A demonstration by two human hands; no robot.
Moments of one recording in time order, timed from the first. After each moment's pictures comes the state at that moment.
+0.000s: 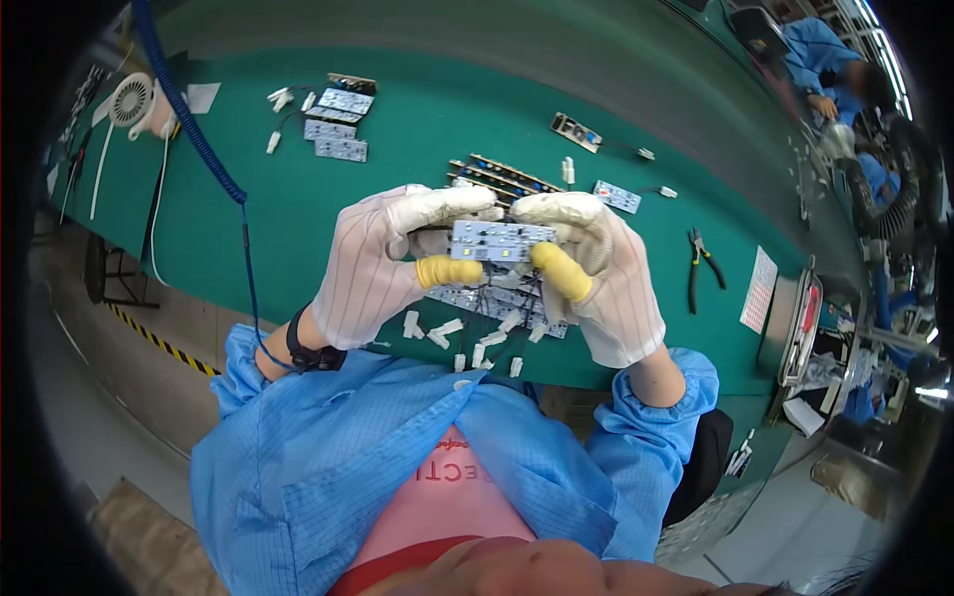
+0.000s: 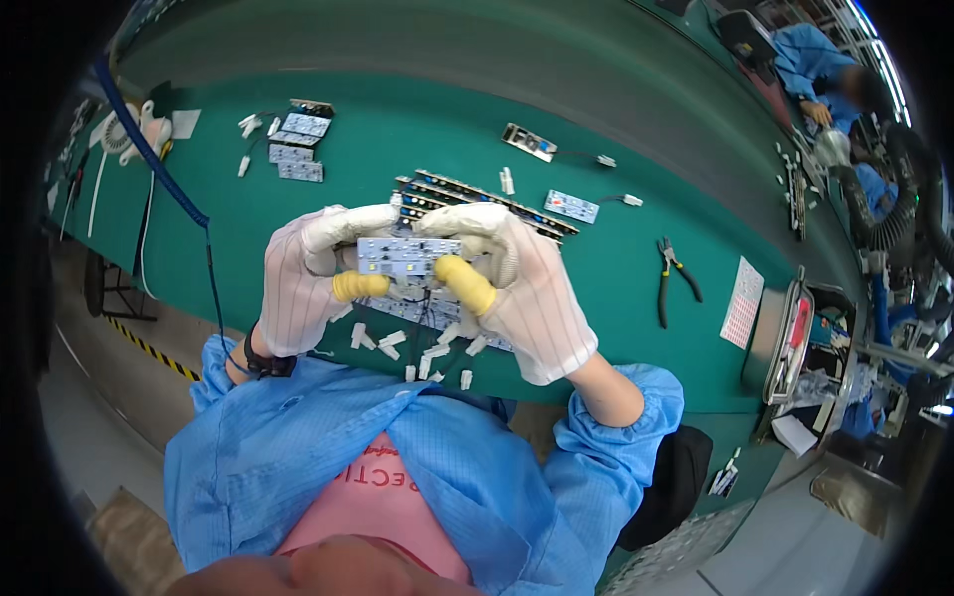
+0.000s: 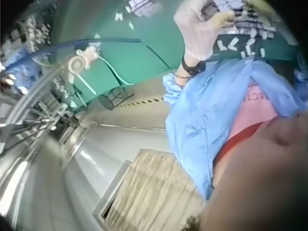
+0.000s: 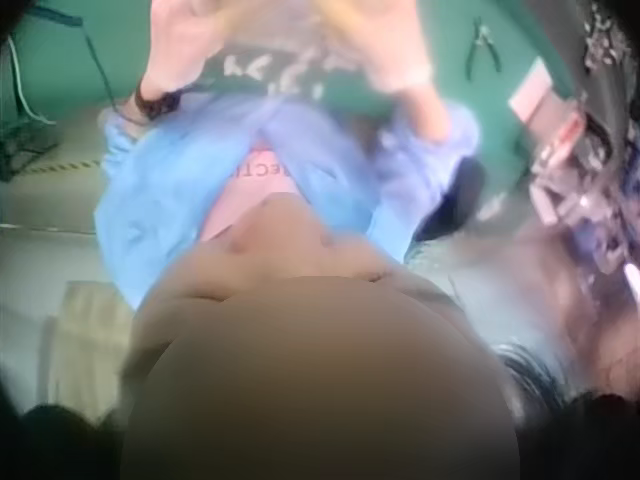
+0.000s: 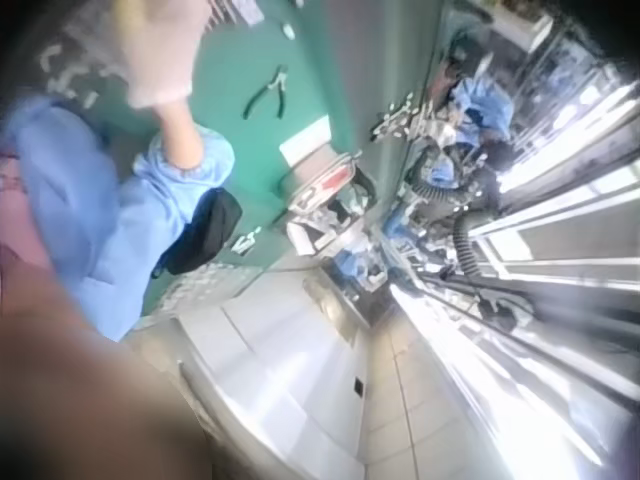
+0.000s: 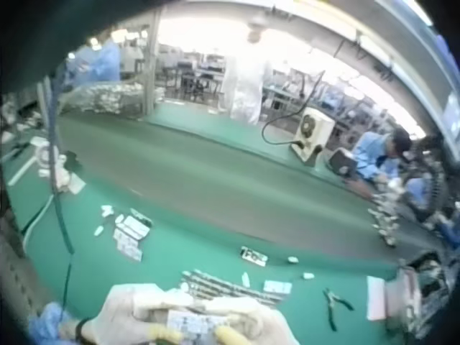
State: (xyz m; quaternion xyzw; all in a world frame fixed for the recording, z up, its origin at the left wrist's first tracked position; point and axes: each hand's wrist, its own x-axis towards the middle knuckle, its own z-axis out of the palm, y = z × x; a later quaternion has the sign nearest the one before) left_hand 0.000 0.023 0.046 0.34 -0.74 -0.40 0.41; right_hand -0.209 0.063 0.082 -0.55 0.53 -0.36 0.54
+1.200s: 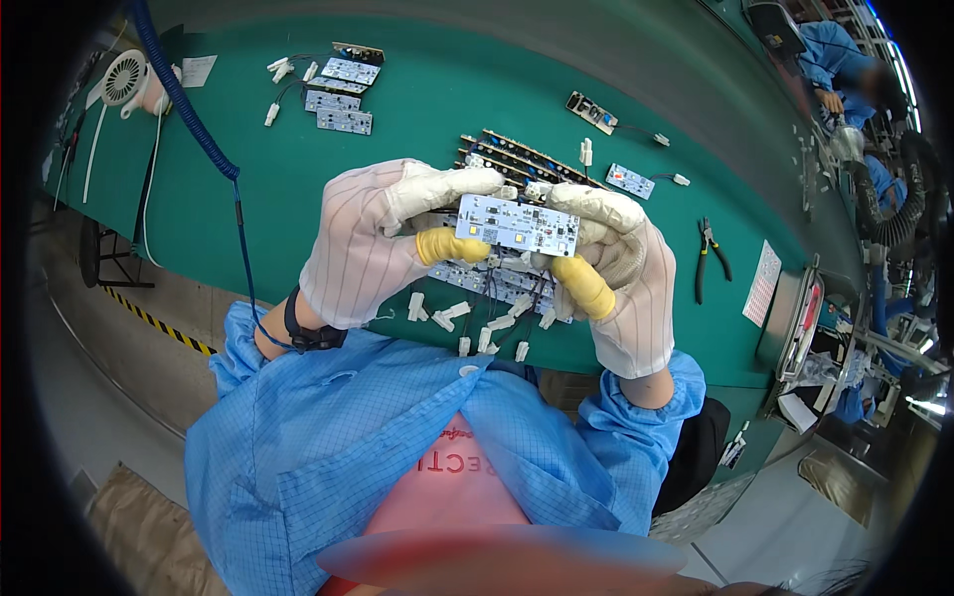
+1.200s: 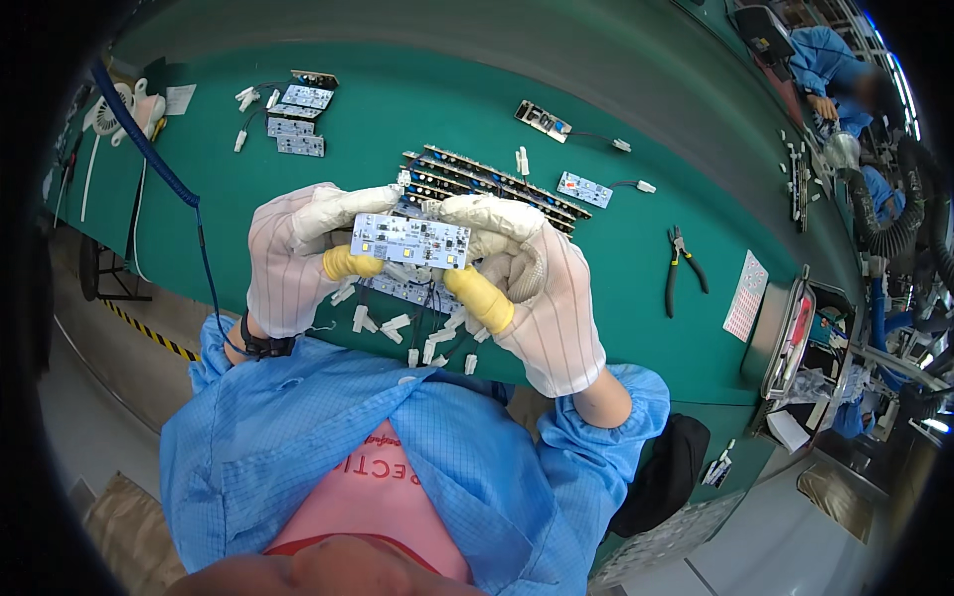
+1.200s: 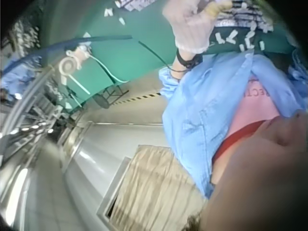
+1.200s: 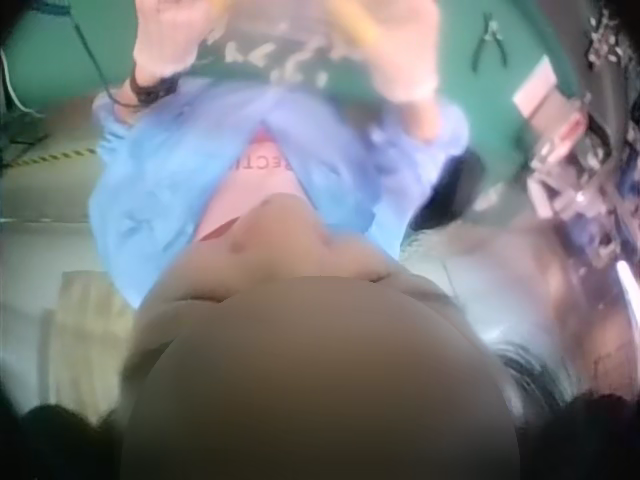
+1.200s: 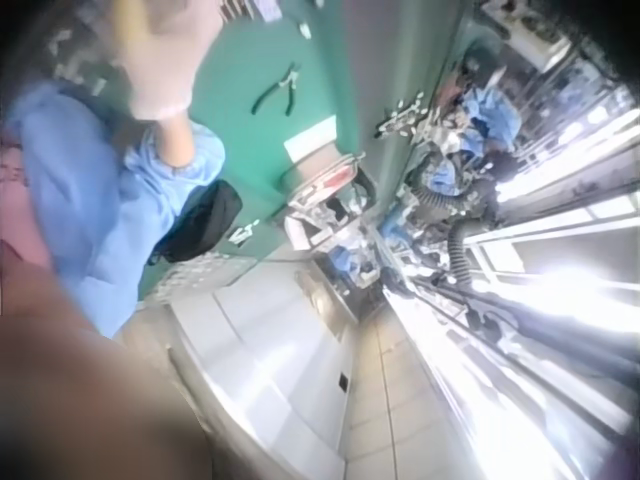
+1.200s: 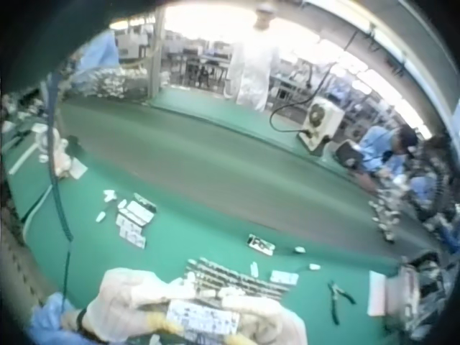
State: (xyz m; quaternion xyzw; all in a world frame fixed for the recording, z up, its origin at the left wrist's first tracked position) left_hand 0.014 0.018 0.048 0.34 -0.76 -0.42 0.36; right_hand -0.200 0.079 0.070 -0.48 0.51 -0.46 0.55
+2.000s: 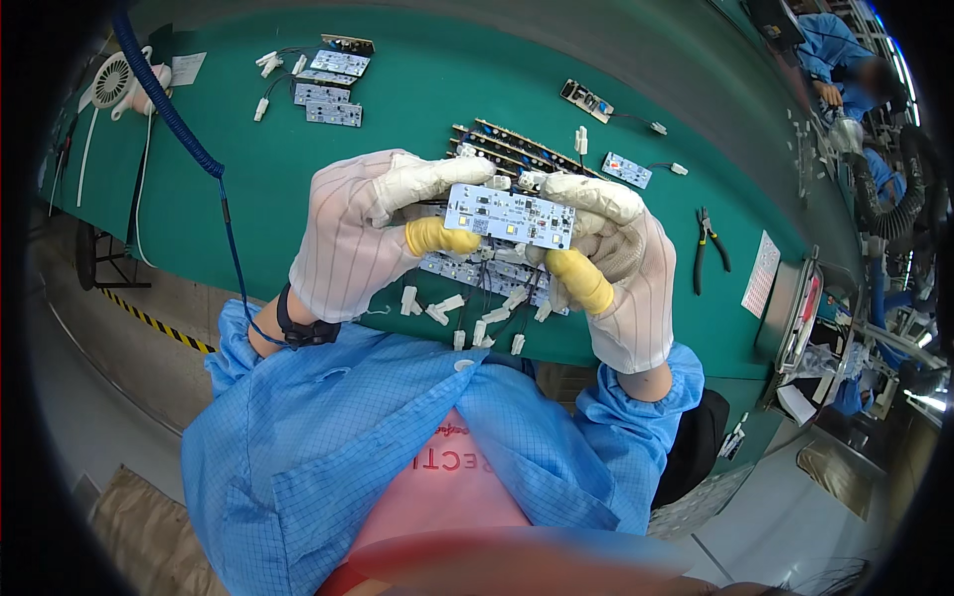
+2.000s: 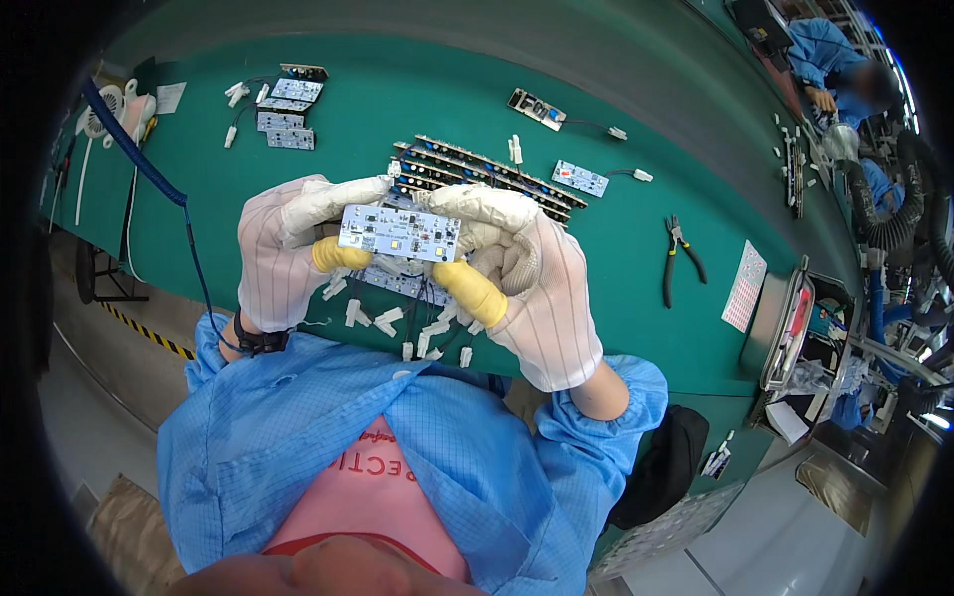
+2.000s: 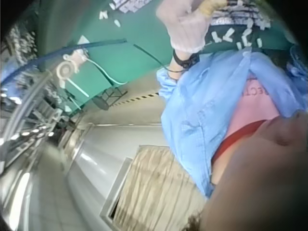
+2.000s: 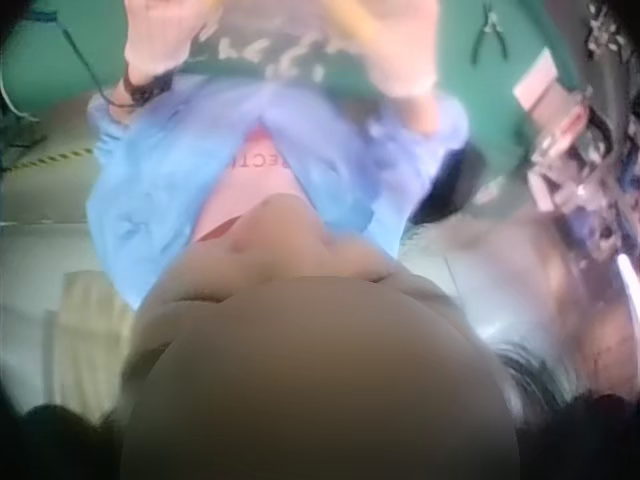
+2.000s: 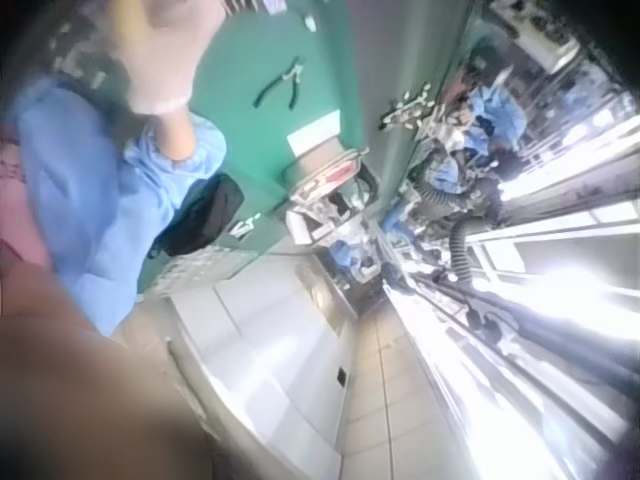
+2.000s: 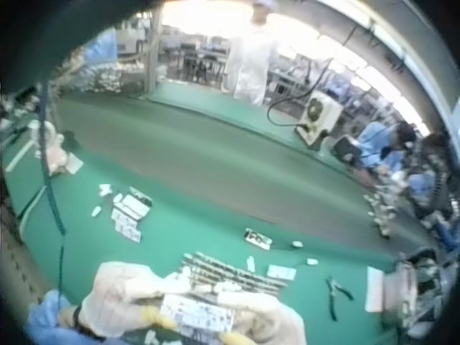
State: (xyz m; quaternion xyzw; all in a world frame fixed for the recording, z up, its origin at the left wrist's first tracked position) left_hand 0.012 0.019 0.041 0.34 -0.74 -0.42 0.39; right_hand -0.192 0.077 0.065 -0.47 0.45 -0.53 0.54
